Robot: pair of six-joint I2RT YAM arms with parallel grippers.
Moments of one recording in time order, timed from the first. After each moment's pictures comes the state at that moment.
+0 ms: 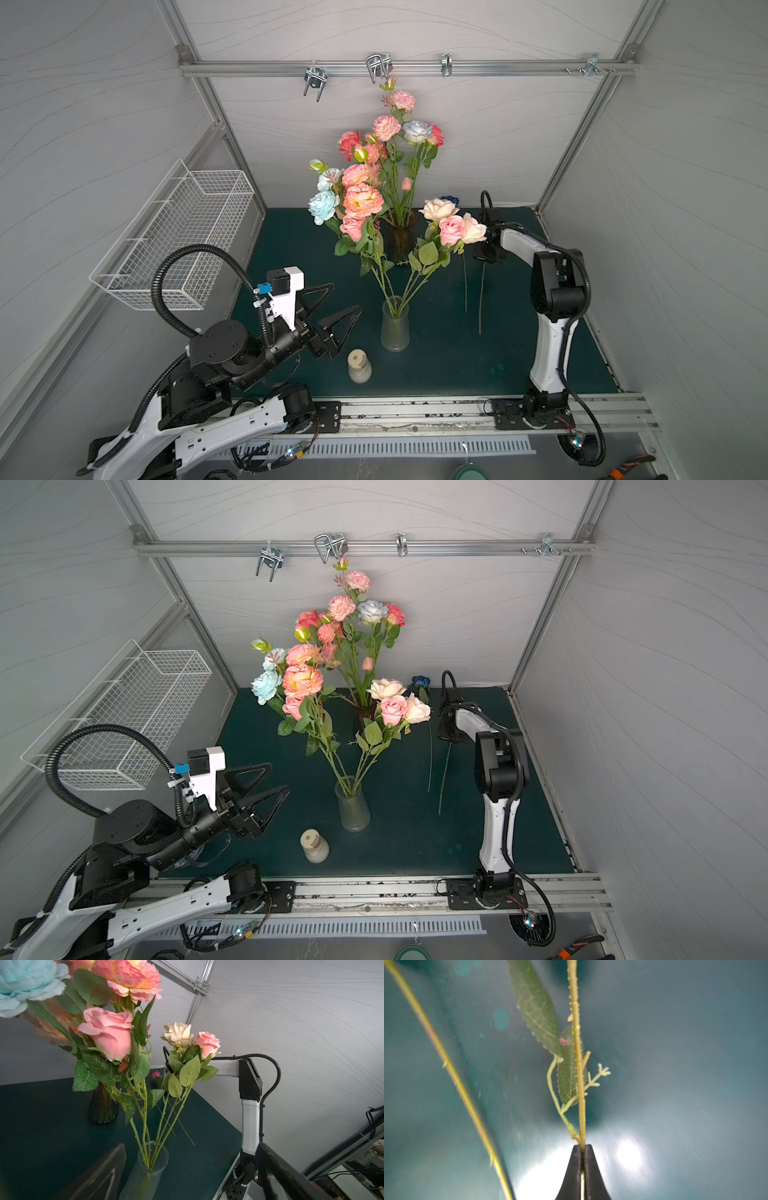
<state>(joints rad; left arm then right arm) -1.07 0.45 1.06 -0.65 -0.24 -0.41 0.18 2.00 1.50 -0.64 0.16 0.42</state>
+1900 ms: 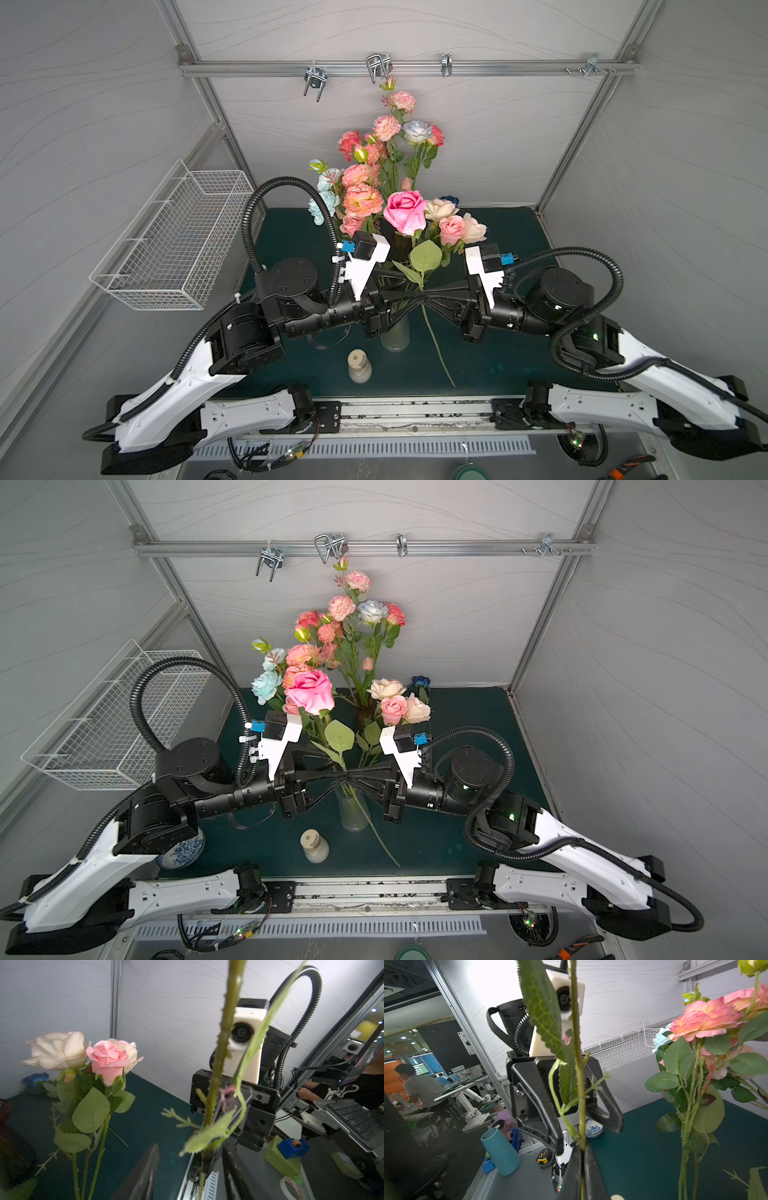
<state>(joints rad) -1.07 0.91 1.42 -0.60 0.16 -0.32 1.21 0.91 1.18 -0.17 -0.26 0.28</state>
